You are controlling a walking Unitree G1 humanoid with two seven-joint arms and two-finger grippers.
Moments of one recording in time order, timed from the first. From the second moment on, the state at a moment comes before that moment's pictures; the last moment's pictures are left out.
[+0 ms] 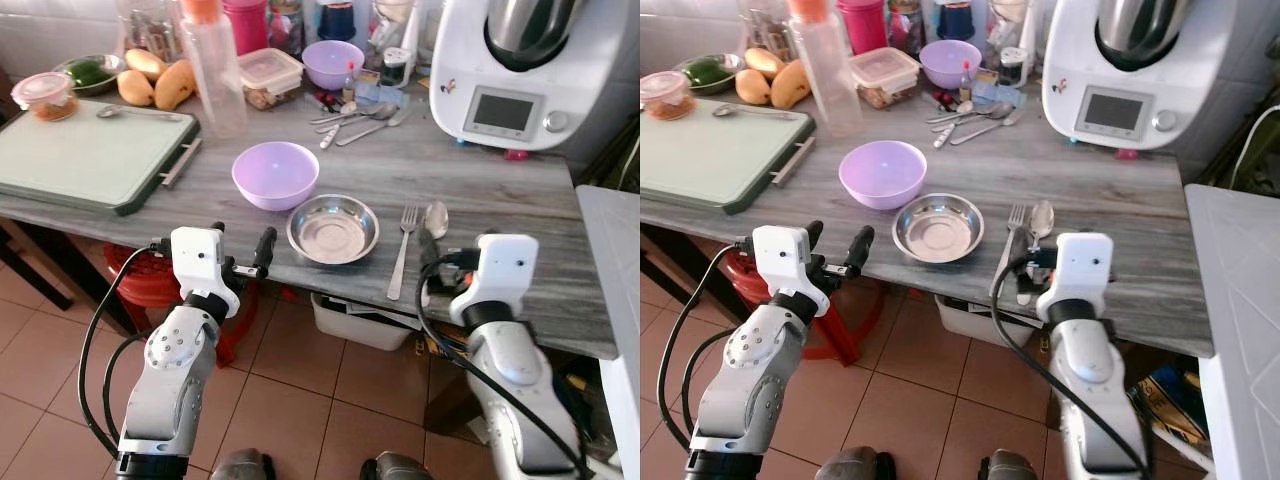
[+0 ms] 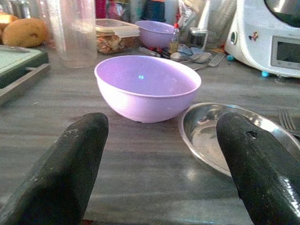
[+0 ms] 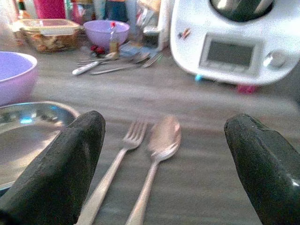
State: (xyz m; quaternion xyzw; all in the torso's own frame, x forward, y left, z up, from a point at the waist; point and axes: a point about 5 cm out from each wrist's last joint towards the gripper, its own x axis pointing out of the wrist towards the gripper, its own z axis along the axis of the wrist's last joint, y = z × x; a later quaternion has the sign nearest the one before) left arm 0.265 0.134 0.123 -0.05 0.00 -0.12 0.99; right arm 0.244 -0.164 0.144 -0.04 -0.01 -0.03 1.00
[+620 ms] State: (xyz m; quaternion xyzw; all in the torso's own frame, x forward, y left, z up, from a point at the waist) left arm 0.271 0.132 0.121 -0.05 -0.01 -0.11 0.99; right arm 0.249 -0.168 0.149 -0.05 -0.03 -0.05 1.00
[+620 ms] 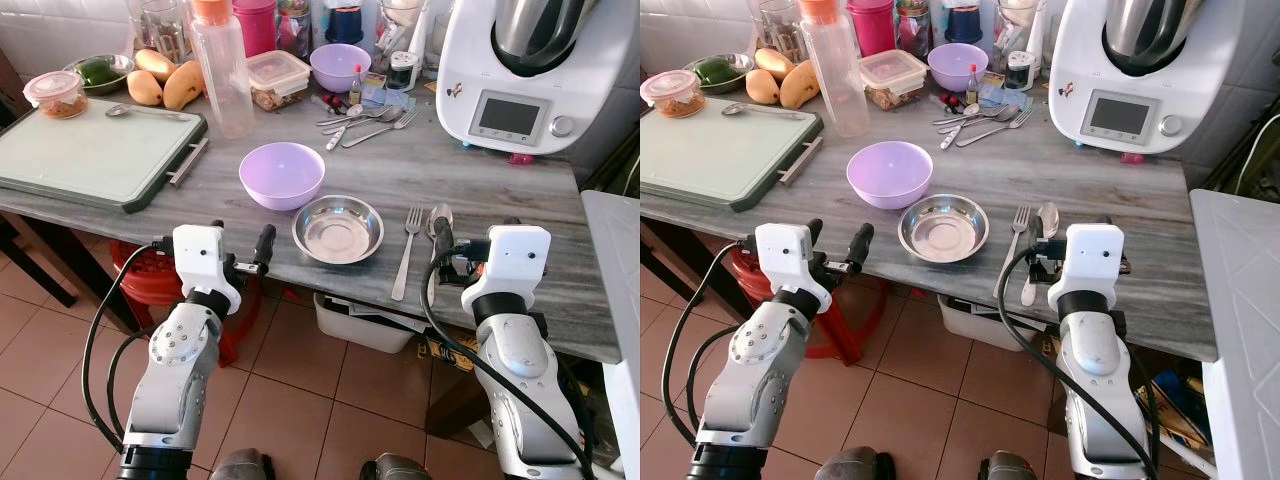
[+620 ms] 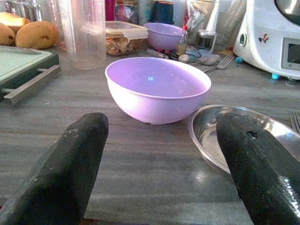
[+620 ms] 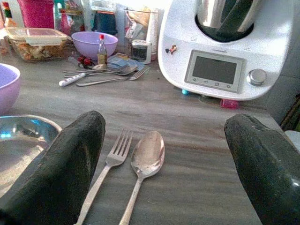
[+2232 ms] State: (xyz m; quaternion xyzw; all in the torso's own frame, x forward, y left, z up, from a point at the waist) left arm 0.257 0.139 0.097 -0.04 0.00 -0.10 0.99; right arm 0.223 -0.191 0.110 -0.06 -0.02 -0.10 0.99
